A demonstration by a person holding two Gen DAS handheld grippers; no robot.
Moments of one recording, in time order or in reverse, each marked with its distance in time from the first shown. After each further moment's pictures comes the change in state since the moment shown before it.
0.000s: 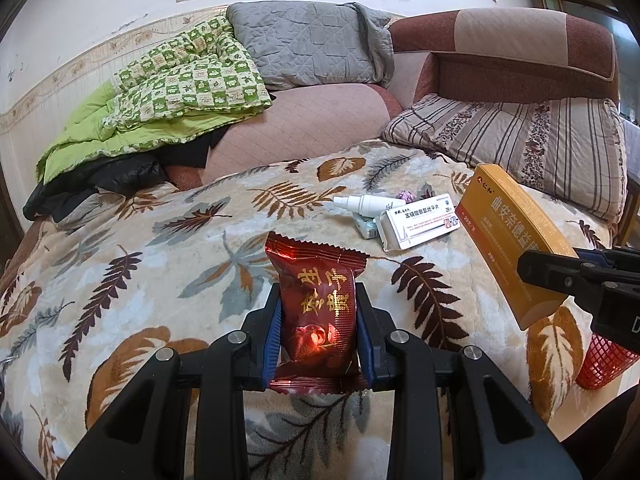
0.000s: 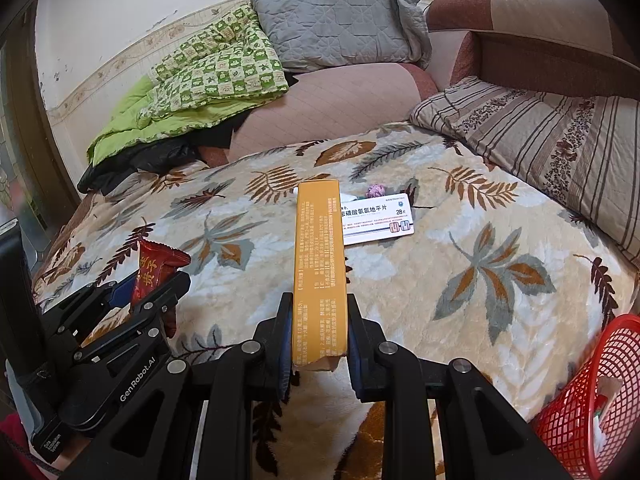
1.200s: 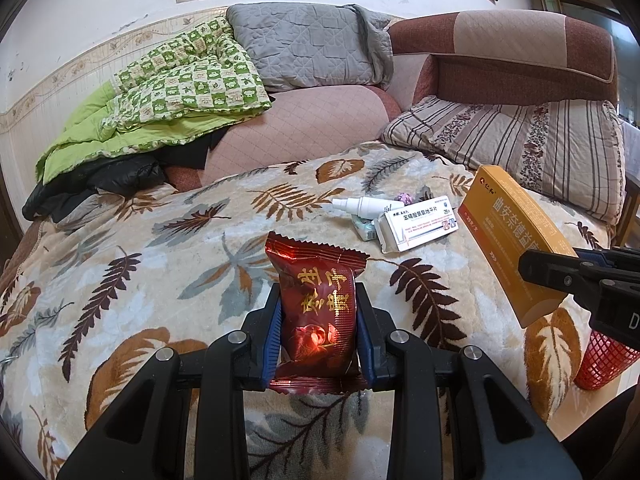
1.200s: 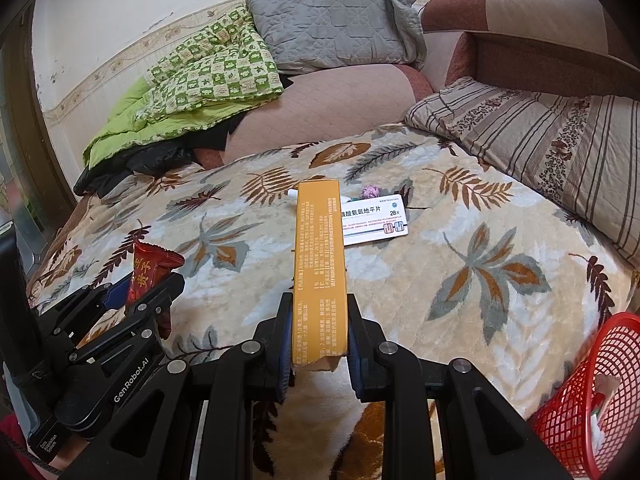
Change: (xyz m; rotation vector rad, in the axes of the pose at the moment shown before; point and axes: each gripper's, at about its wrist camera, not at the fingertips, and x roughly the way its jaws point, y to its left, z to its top) left arm 0.000 0.001 0.000 -0.002 -0.001 -0.002; right arm -0.002 -0.002 0.001 0.000 -0.002 -0.004
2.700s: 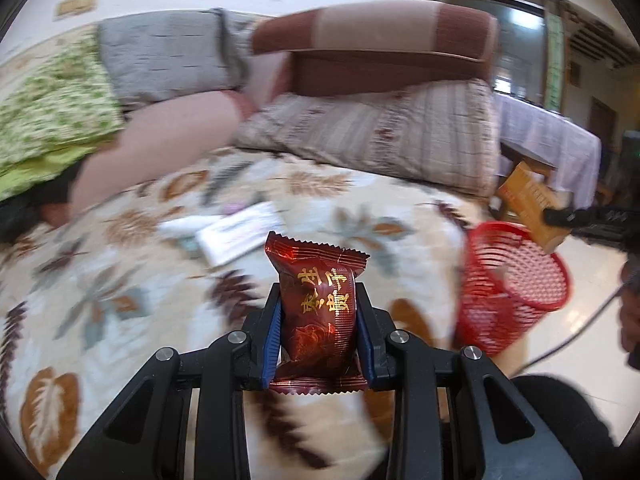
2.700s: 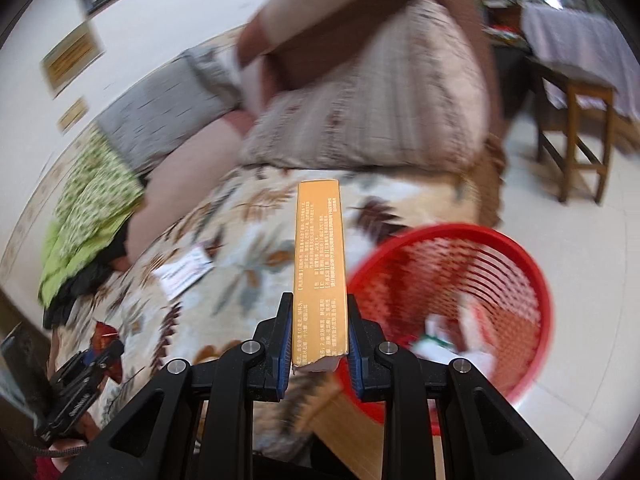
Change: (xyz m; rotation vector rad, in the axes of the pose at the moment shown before) left arm -0.033 -0.107 0.022 0.165 0.014 -0.484; right arm -0.162 -0.221 -0.066 0.508 -0.115 -0.206
